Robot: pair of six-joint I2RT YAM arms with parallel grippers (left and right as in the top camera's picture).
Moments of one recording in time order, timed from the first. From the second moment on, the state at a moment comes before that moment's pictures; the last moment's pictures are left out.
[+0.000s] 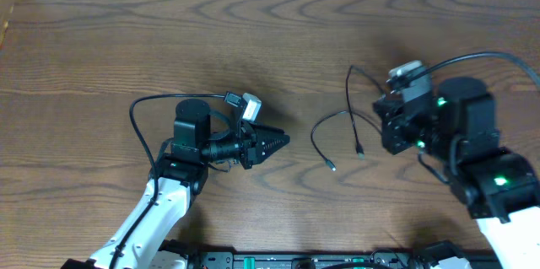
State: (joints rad) left arm -0.24 1.22 0.48 0.21 1.03 -0.33; right arm 0.28 0.98 1.06 -0.78 -0.25 0.01
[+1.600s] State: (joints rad) left arm -0.24 1.02 0.48 -0.17 0.53 -0.20; right arm -0.47 2.29 2.35 -1.20 -0.14 0.11
